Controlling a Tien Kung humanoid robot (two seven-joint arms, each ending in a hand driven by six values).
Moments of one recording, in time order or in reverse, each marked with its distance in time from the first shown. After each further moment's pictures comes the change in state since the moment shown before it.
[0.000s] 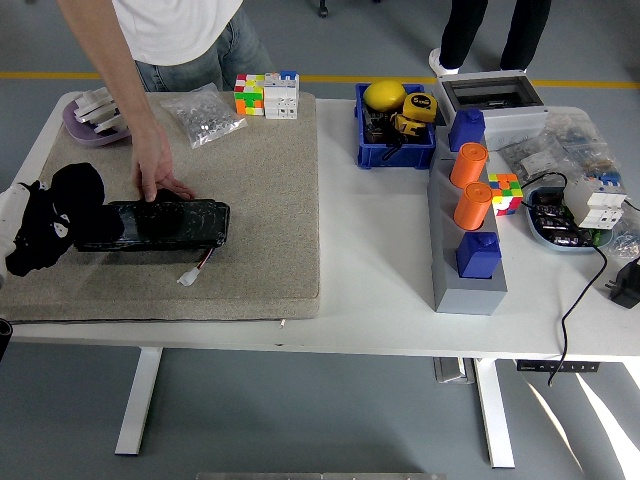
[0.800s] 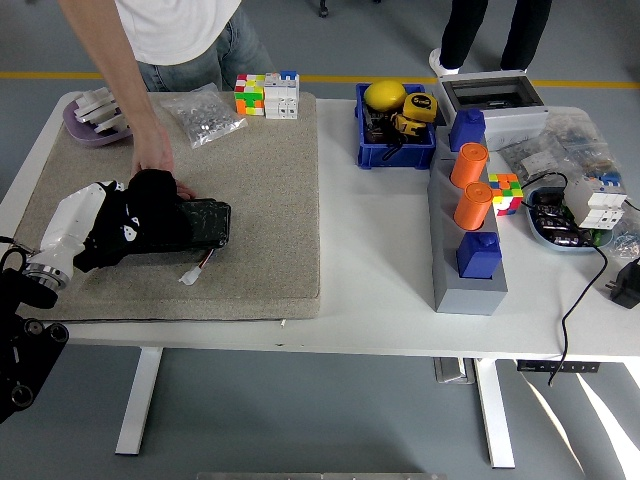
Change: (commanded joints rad) left arm -0.001 -0.053 0.200 -0.126 -0.019 0.012 0.016; right arm 0.000 -0.004 0.005 0.000 0.000 0.003 0.002
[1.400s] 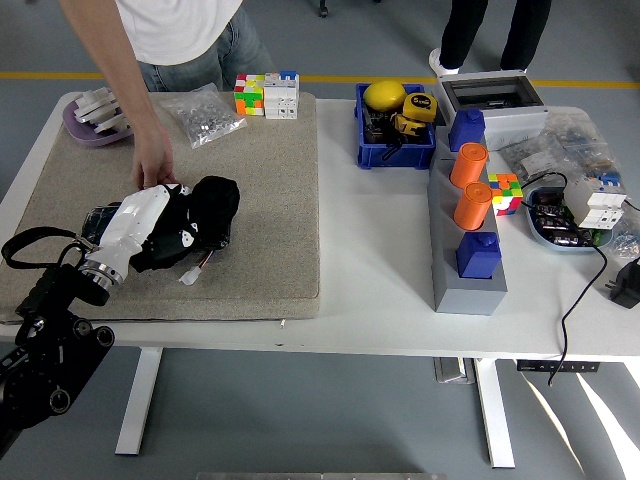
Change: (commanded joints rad) left arm -0.024 -0.042 0.150 -0.075 0.016 -0.002 0.032; right arm 0.004 -0.010 -0.004 0.000 -0.006 0.007 0.001
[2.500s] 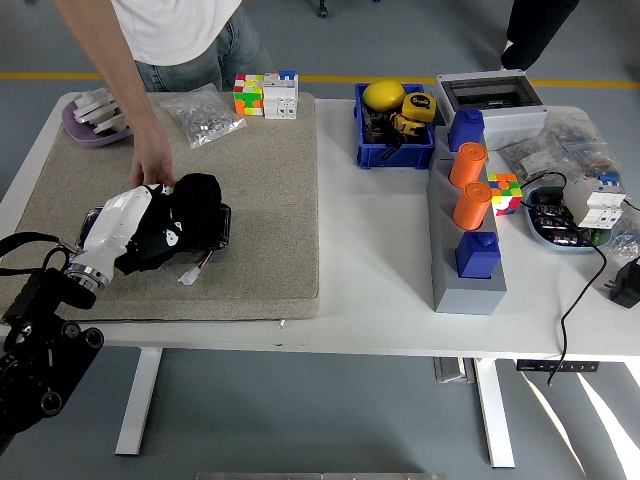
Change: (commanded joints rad) left arm 0.032 0.009 -0.104 0.031 0.009 0.008 0.004; right arm -0.003 0.005 0.010 0.000 0.002 -0.001 -0.002
